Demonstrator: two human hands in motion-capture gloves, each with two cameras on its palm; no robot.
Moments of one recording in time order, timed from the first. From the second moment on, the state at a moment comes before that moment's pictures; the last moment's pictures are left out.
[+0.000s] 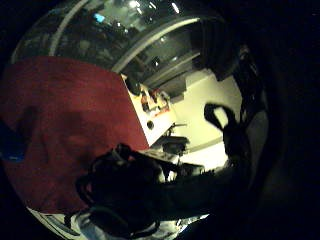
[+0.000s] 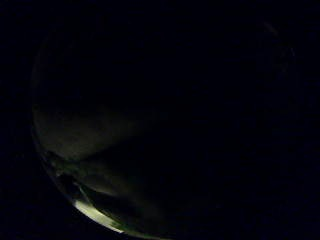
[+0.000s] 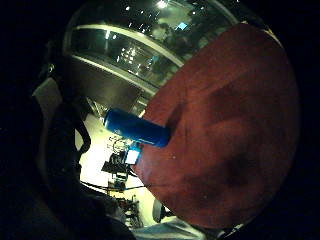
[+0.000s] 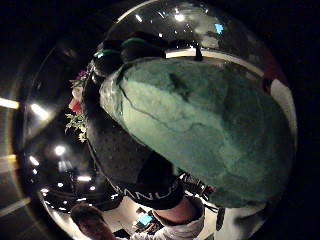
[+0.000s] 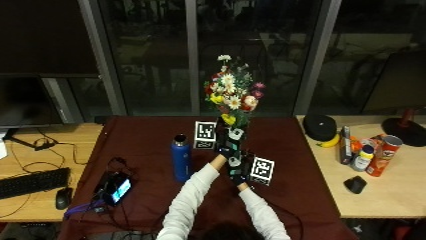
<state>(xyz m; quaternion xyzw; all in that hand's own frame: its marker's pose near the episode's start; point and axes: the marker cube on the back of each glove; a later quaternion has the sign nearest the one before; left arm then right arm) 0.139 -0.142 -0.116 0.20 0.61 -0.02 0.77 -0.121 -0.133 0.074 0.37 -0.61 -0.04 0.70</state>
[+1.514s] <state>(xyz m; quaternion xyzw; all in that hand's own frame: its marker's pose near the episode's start) -0.111 -0.160 -0.234 0.44 0.52 -0.04 0.73 -0.071 -0.138 0.064 0.03 -0.59 -0.16 0.79</state>
